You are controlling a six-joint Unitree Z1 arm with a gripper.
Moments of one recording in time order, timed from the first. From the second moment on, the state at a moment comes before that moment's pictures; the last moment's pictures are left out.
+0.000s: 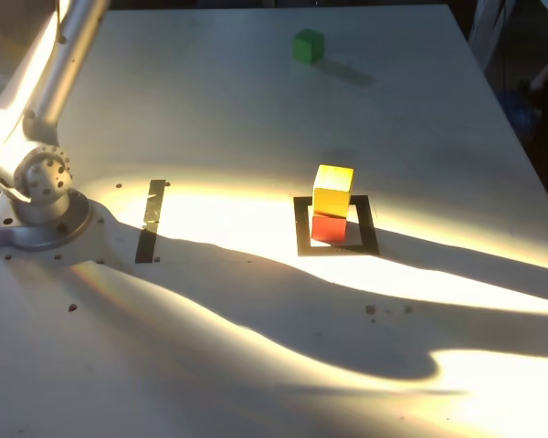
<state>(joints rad) 0.83 2.34 -2.42 1.59 0.23 0.80</state>
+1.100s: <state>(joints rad) 0.76 2.58 -2.59 1.57 0.32 1.08</state>
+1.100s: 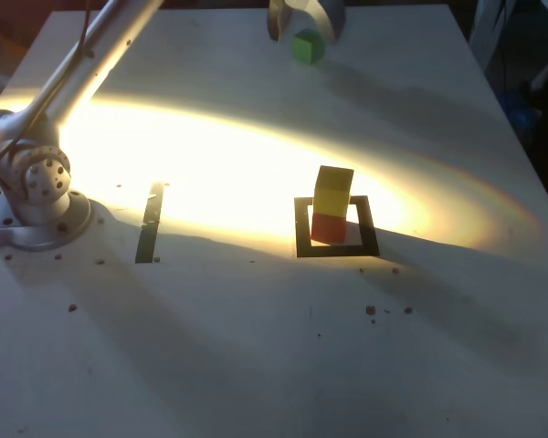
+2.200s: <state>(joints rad) 0.78 2.62 -2.62 1.54 0.18 1.14</state>
